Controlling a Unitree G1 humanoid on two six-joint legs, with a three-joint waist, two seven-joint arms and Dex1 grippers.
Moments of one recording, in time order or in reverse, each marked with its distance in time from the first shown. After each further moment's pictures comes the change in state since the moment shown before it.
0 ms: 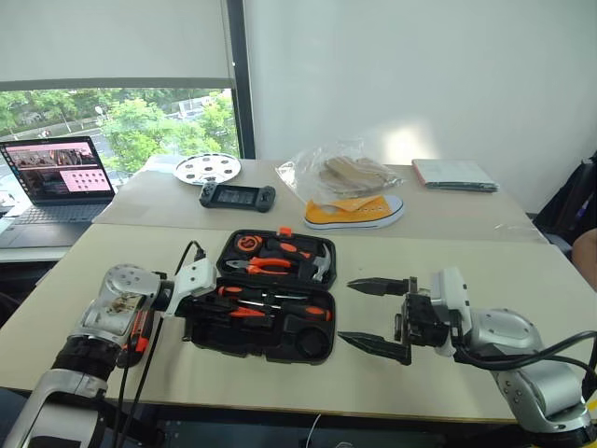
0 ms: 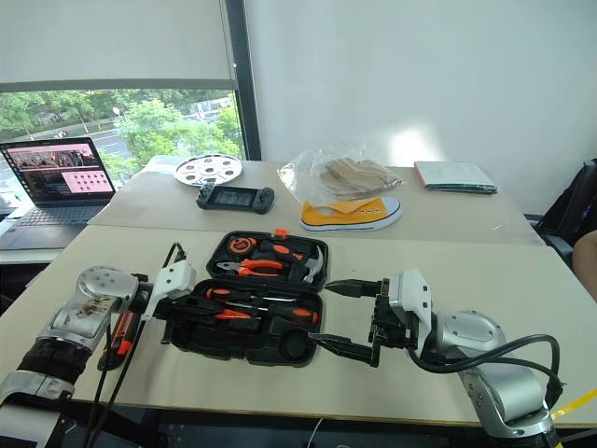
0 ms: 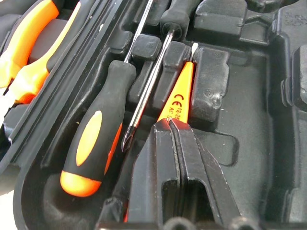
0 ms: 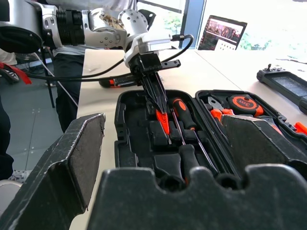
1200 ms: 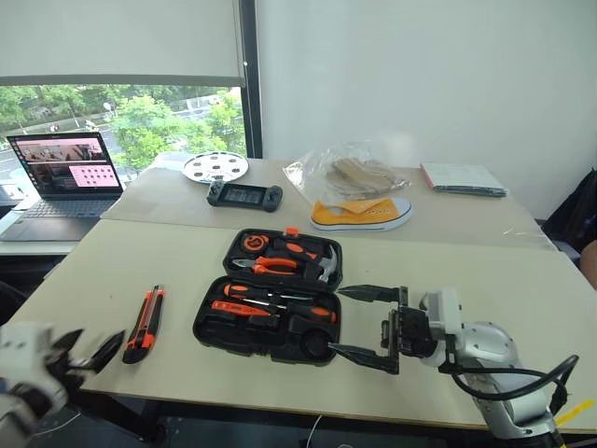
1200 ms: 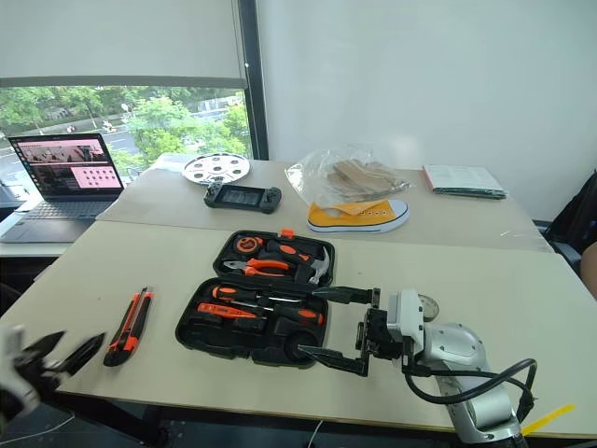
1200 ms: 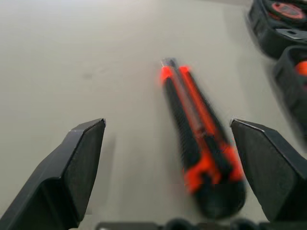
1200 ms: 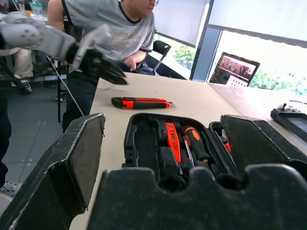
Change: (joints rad) left arm 0.738 -0.174 0.724 -0.717 -0.473 0.667 0.916; right arm 0.019 0.122 0.069 0.116 -0.069 -0.286 0.090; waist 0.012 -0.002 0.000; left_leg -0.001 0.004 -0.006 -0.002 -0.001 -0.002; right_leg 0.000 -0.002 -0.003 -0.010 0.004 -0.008
